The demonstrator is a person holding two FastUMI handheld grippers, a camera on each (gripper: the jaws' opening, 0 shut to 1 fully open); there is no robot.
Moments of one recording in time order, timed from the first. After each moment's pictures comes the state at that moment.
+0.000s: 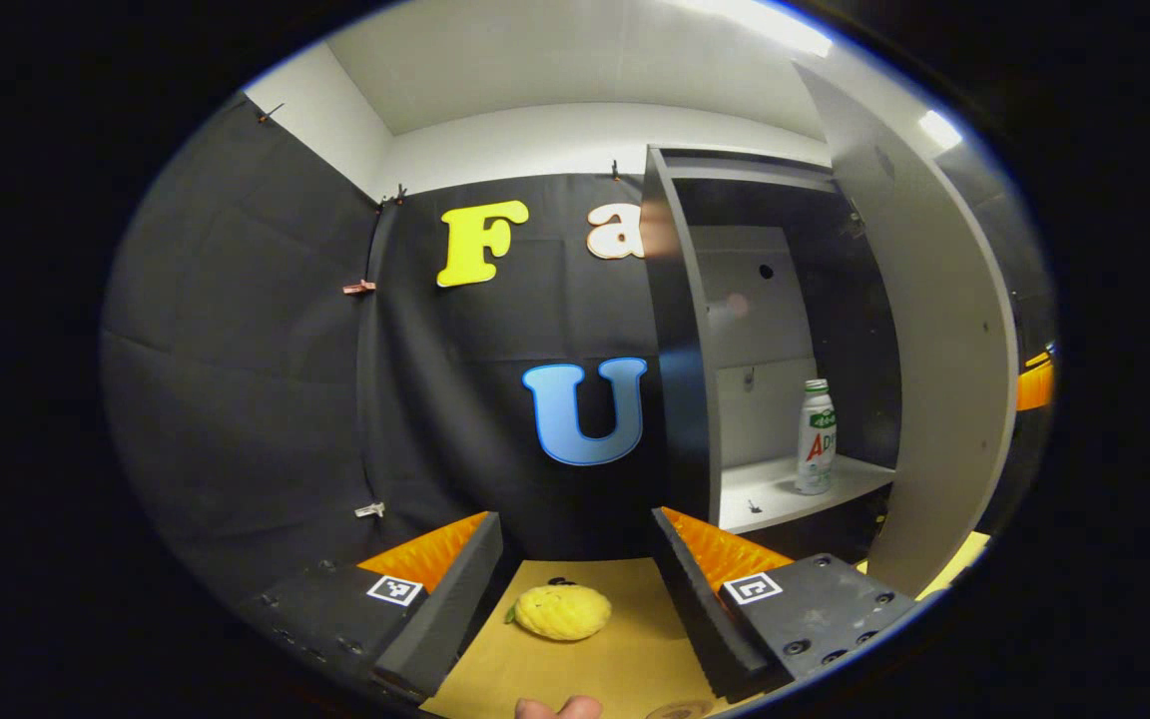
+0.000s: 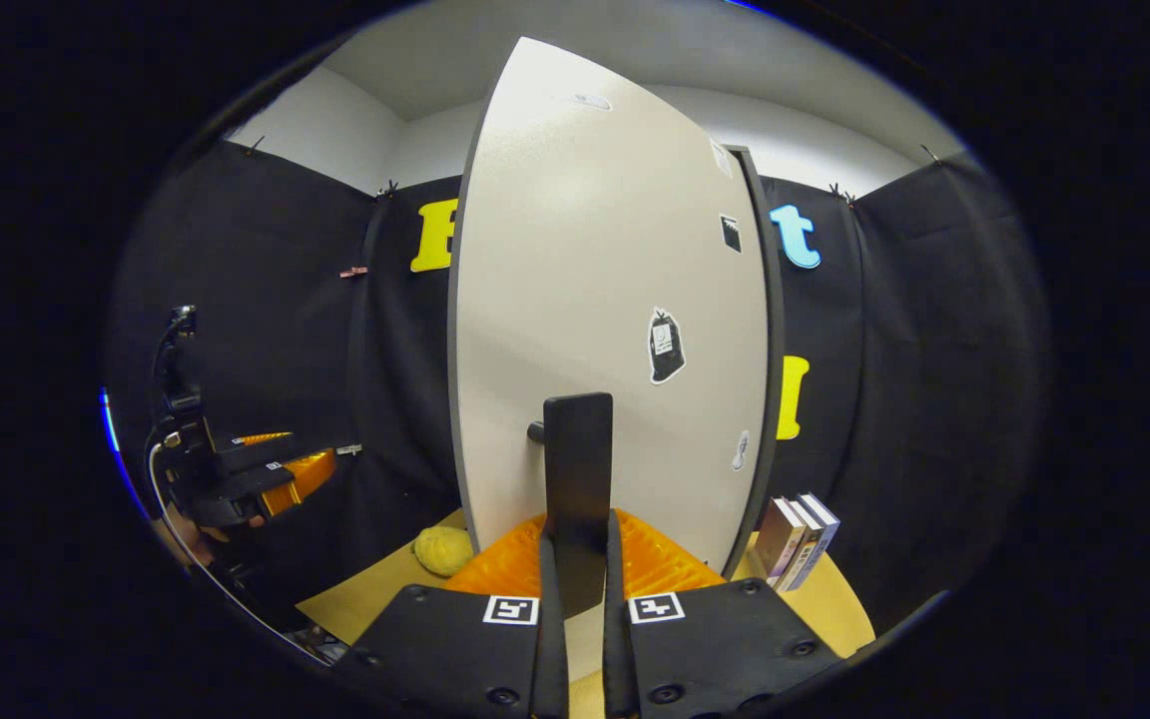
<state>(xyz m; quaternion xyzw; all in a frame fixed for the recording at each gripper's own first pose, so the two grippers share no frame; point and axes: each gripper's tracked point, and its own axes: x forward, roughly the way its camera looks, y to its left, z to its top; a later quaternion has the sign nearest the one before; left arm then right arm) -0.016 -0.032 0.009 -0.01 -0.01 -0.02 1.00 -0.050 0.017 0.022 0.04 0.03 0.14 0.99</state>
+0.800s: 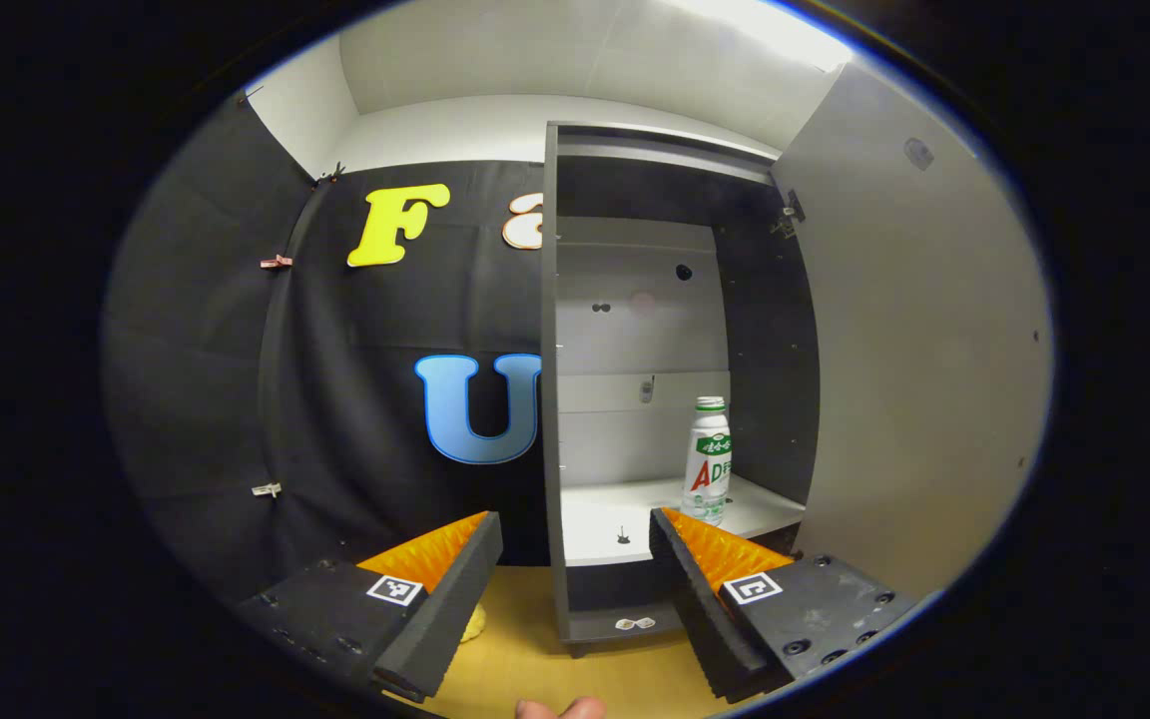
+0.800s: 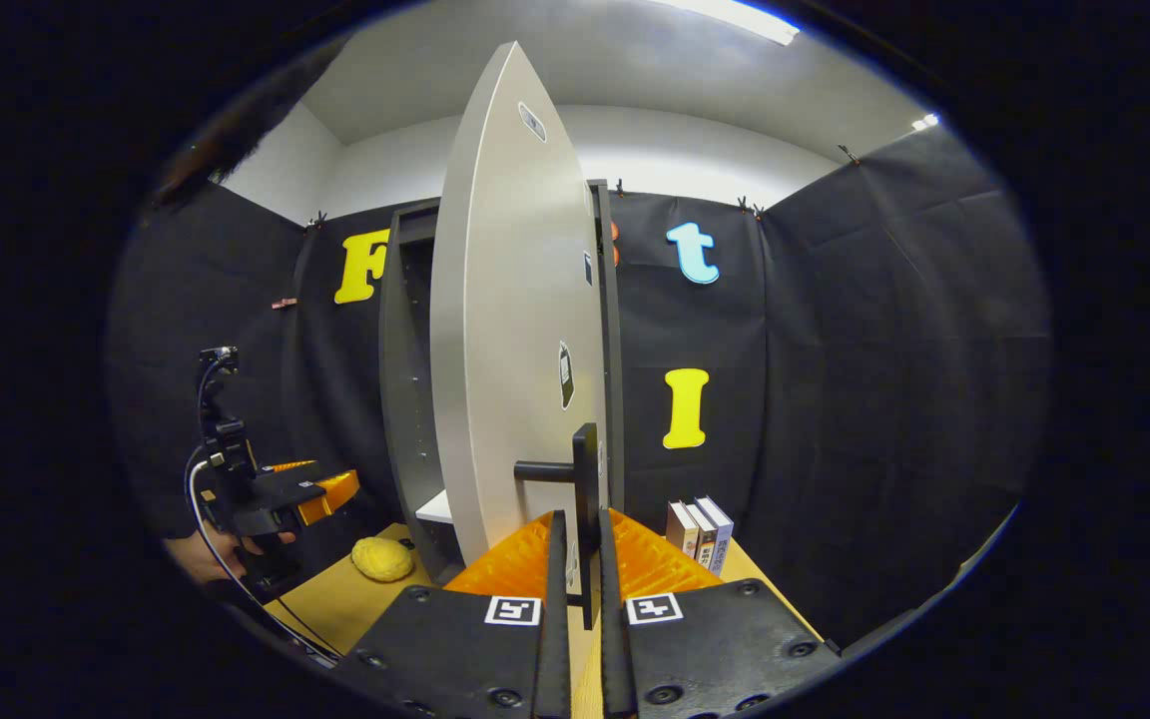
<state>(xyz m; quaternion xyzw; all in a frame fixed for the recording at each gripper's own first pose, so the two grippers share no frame) 0.022 -0.185 0.017 -0.05 -0.01 -0.10 0.99 -0.066 -0.114 0.032 0.07 0.00 0.06 1.00</state>
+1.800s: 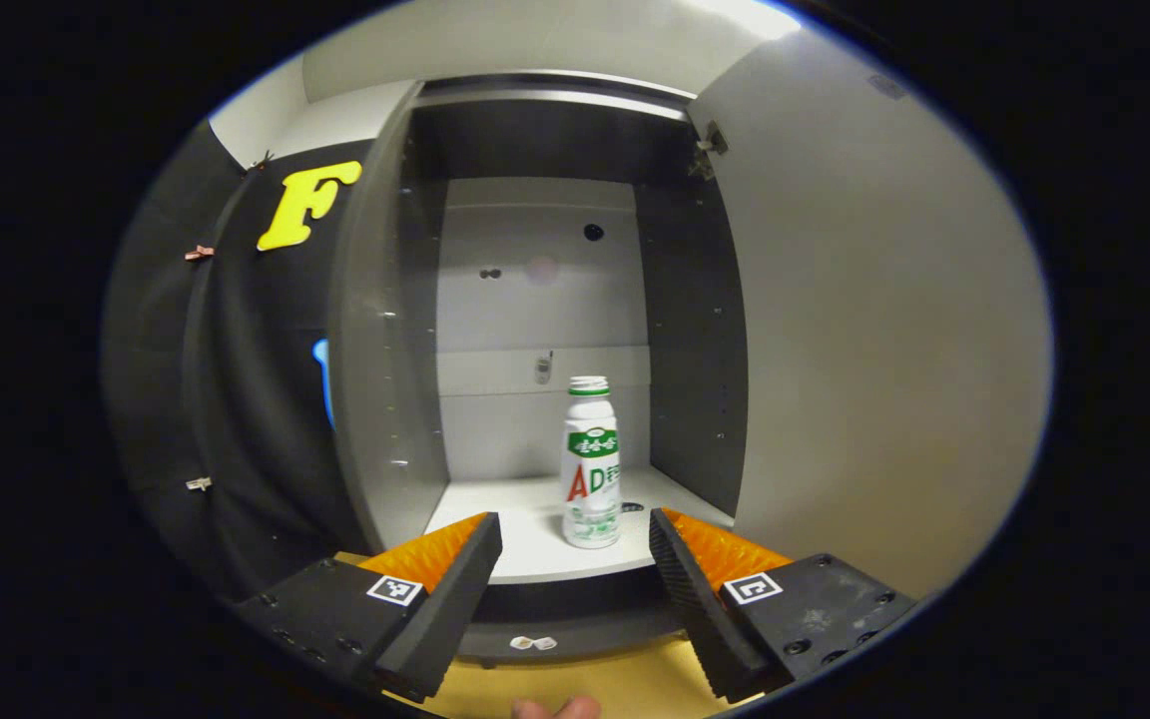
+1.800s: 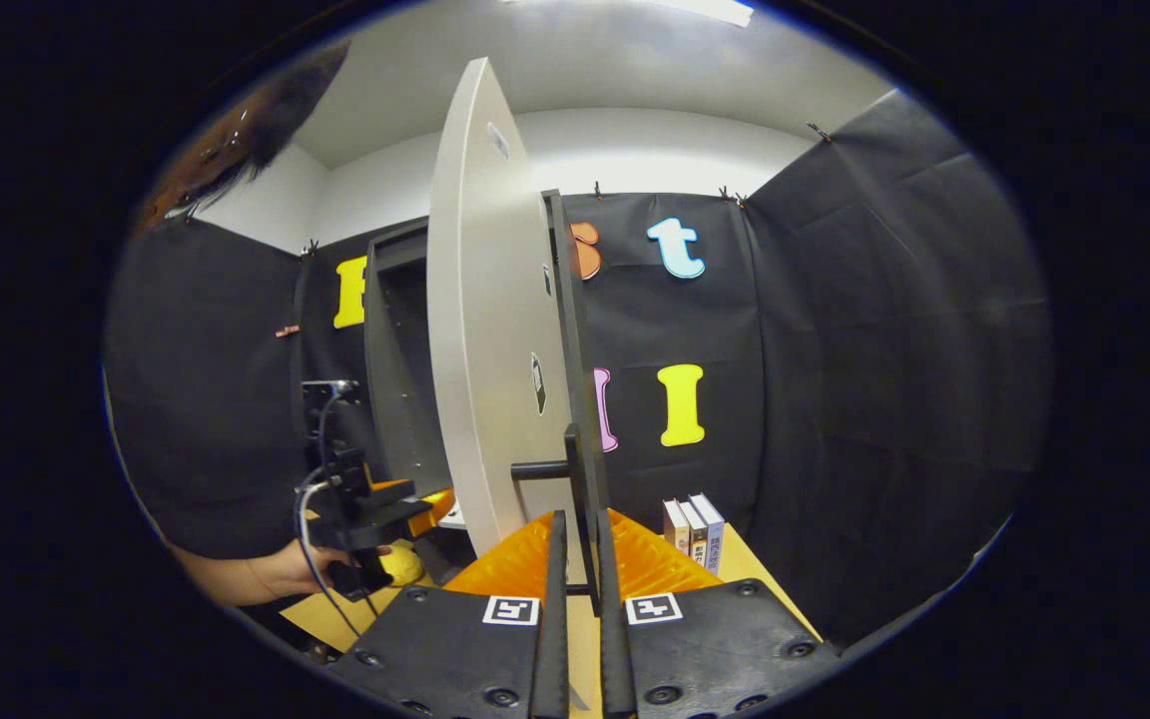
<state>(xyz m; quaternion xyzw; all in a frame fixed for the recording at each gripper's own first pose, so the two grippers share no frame) 0.095 -0.352 0.008 -0.03 0.02 -0.17 0.98 -0.078 -0.190 0.029 0.12 -0.01 0.08 0.99</state>
